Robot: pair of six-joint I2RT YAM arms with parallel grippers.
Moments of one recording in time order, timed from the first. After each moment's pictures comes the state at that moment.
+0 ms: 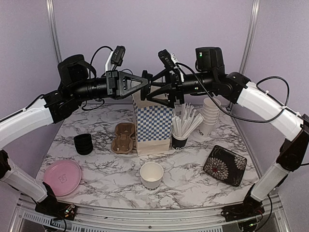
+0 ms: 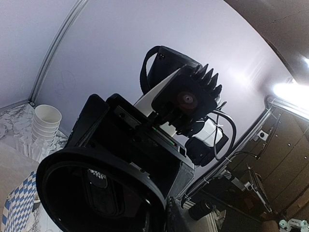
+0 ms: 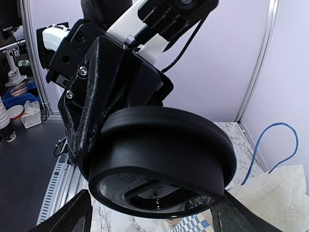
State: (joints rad) left arm -0.80 1.38 1.35 0.15 0.67 -0.72; right arm 0.78 1.60 1.73 -0.40 -0.76 -0.25
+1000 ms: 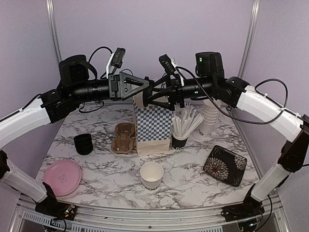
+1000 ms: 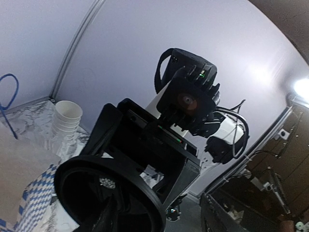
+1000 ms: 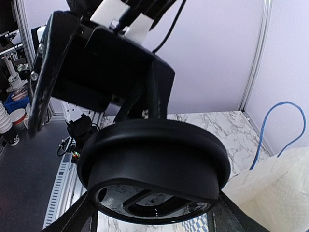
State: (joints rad) left arm -0.82 1.37 1.36 0.04 0.58 -0.63; right arm 0.76 1.58 1.65 -0.34 -0.76 -0.18
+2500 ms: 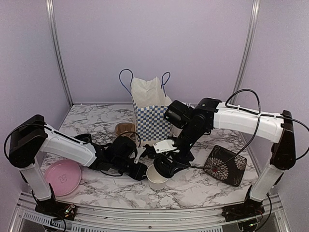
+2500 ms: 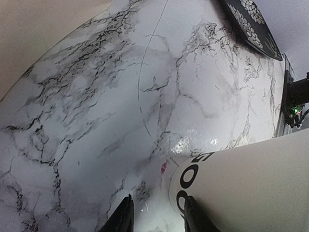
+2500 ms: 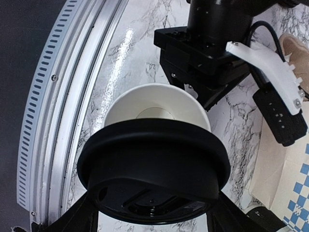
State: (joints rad) left arm -1.01 1.75 0.84 0.09 0.26 -0.46; right arm 0.96 1.69 1.50 -1.09 -0.39 -0.86
